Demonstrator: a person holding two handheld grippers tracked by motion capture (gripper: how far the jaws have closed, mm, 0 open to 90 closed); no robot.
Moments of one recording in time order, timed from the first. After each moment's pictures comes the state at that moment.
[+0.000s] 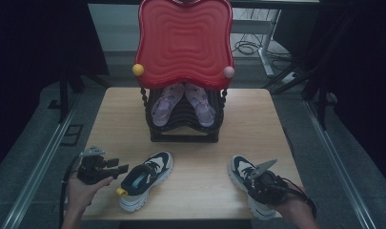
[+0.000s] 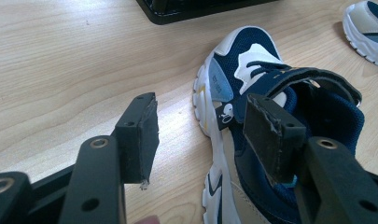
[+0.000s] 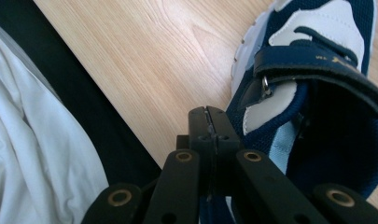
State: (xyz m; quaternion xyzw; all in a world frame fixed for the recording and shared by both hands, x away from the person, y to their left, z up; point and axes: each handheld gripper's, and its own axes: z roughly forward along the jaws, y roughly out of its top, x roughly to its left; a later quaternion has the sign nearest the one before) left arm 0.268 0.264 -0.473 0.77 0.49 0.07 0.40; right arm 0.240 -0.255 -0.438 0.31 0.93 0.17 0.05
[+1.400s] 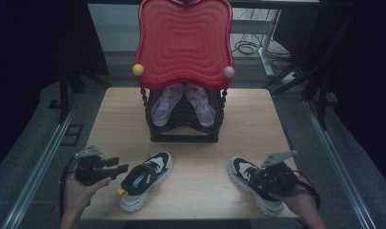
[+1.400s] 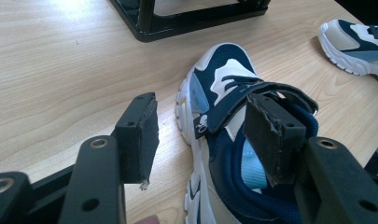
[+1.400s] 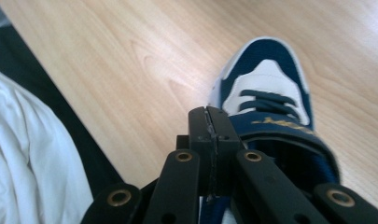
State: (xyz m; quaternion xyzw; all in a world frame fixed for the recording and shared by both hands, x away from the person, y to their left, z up) left arm 0.259 0.262 -0.457 0.77 0.47 0.08 0.42; right arm 0.256 -0.281 -0.423 0.34 0.89 0.29 0.07
